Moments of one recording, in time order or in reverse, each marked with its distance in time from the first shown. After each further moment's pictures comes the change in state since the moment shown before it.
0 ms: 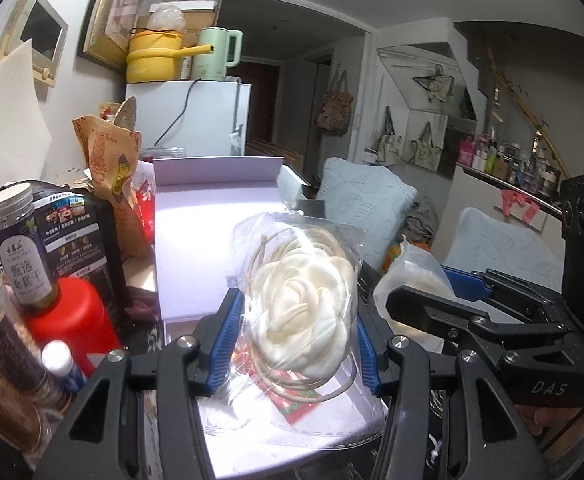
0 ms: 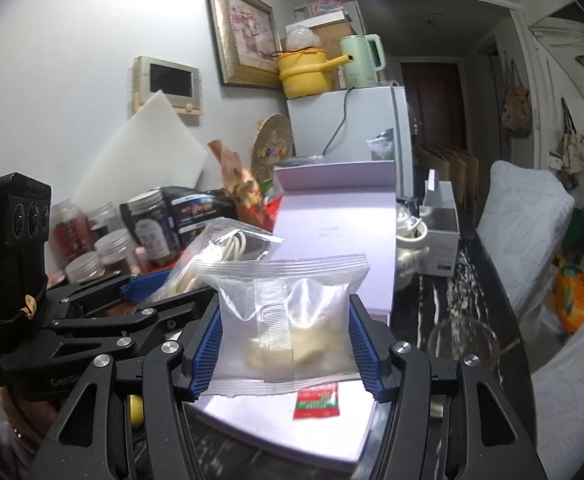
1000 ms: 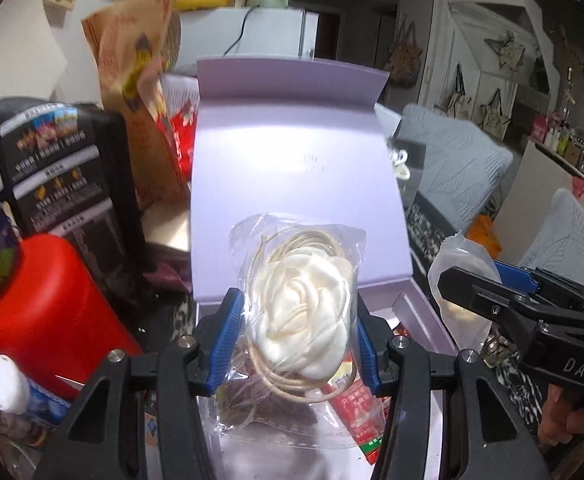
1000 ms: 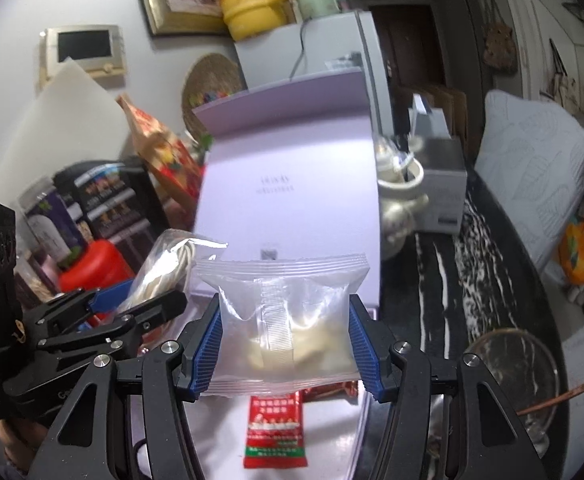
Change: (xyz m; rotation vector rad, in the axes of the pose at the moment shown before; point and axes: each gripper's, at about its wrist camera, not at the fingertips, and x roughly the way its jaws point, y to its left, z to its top) left arm 0.125 0.058 -0.020 -0.080 0.212 0.195; right arm 0.134 -0.066 -0.008 0.130 0.198 -0.063
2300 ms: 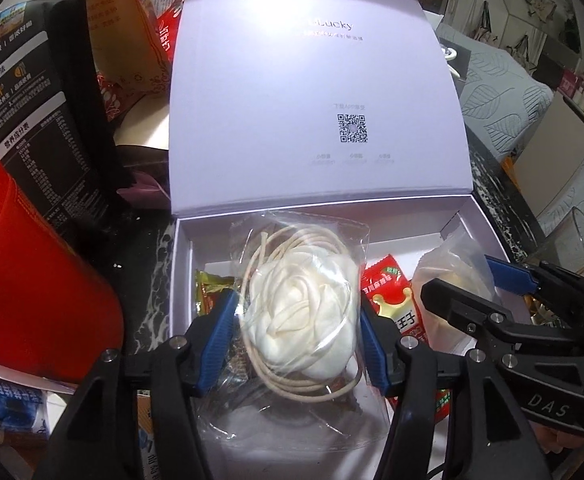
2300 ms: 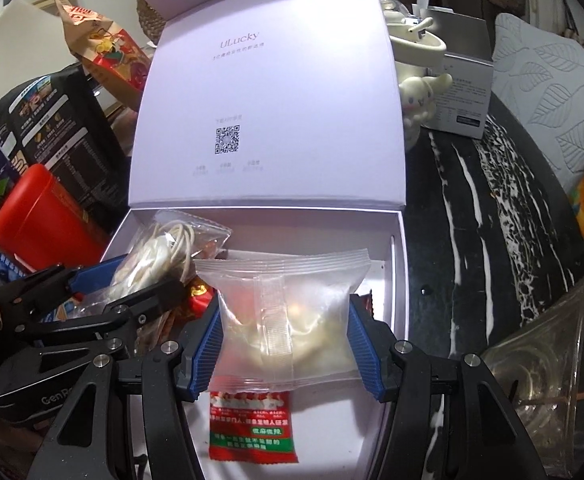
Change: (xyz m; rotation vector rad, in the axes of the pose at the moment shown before) left arm 0.069 0.007 -0.027 -0.003 0.298 0.047; right arm 0.083 -0.009 -0.035 0.029 0.293 -0.048
